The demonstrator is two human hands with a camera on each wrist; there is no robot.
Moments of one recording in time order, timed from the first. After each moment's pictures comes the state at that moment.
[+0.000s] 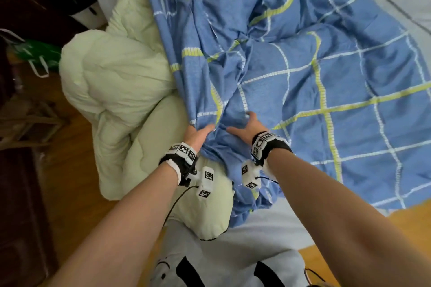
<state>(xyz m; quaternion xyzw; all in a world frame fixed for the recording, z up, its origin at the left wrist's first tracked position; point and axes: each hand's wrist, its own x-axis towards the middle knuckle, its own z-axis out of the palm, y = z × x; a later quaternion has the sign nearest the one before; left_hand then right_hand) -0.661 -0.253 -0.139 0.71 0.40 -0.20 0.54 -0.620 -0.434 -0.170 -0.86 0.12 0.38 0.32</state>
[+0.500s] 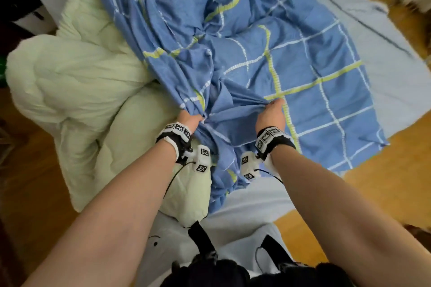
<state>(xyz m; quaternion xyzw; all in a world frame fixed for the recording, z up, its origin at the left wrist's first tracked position) -0.644 -0.320 -0.111 0.78 0.32 -0.29 0.44 -0.660 -0.538 -0.081 -0.88 0.35 0.12 0.30</state>
